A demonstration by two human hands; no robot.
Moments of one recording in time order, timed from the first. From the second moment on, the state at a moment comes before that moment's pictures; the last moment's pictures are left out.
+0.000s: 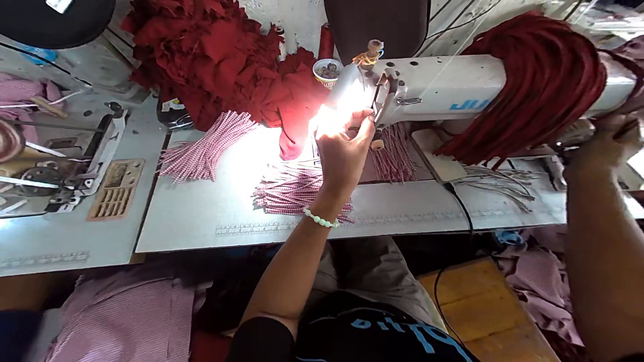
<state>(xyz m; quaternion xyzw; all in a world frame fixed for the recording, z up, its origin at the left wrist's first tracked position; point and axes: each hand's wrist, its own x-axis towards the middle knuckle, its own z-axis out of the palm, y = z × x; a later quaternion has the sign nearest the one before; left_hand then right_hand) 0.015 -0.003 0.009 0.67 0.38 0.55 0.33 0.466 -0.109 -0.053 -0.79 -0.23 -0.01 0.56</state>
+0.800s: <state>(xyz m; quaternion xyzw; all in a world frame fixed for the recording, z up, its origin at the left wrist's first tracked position) -0.013 -0.033 -0.004 0.94 0.08 0.33 0.04 0.151 -0.141 -0.081 -0.59 -0.55 0.27 0.52</state>
